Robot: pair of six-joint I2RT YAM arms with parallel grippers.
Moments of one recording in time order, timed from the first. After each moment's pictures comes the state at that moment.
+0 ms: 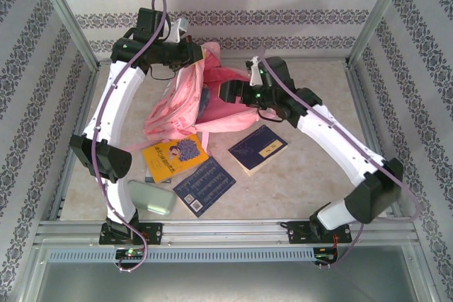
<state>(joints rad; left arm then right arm) -0.24 1.88 2.23 -1.00 0.59 -0.56 0.57 1.46 1.42 -0.53 -0.27 0.58</state>
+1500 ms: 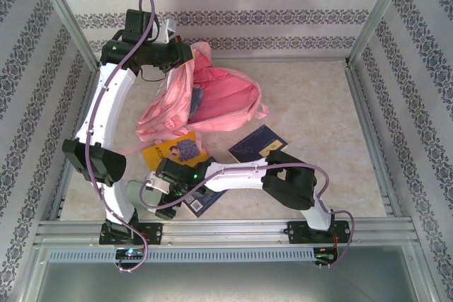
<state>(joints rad) -0.18 1.82 2.15 -1.00 0.59 -0.56 1.28 2.06 1.41 -0.28 -0.23 0.03</state>
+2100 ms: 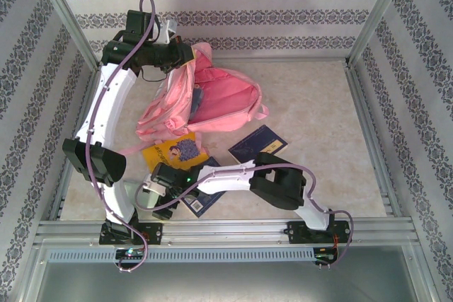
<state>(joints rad) -0.18 1.82 2.14 -0.97 0.61 -0.59 1.29 2.16 1.47 -0.26 -0.18 0.06</state>
